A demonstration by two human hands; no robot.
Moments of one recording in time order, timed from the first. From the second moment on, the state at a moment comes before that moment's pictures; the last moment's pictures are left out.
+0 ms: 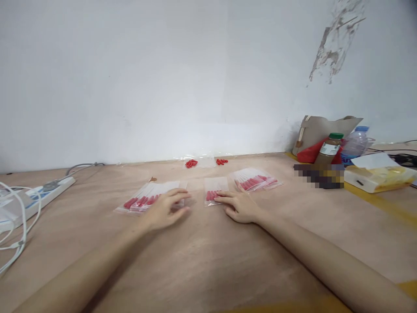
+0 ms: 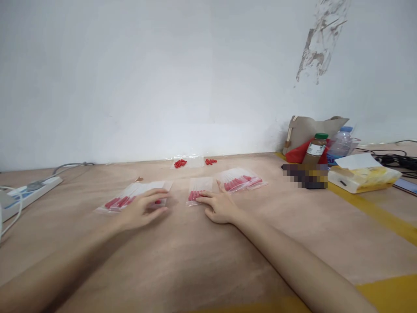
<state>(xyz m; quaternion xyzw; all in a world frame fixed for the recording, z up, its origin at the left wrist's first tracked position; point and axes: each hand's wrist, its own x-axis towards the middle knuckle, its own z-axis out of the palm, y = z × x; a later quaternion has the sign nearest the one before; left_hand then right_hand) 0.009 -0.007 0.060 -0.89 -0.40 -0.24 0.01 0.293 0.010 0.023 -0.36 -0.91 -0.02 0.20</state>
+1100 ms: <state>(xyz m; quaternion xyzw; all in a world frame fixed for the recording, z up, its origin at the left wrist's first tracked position) 0.047 0.018 0.017 -0.90 -0.24 -0.23 0.29 0.299 0.024 0.008 -0.31 -0.86 -0.23 0.33</state>
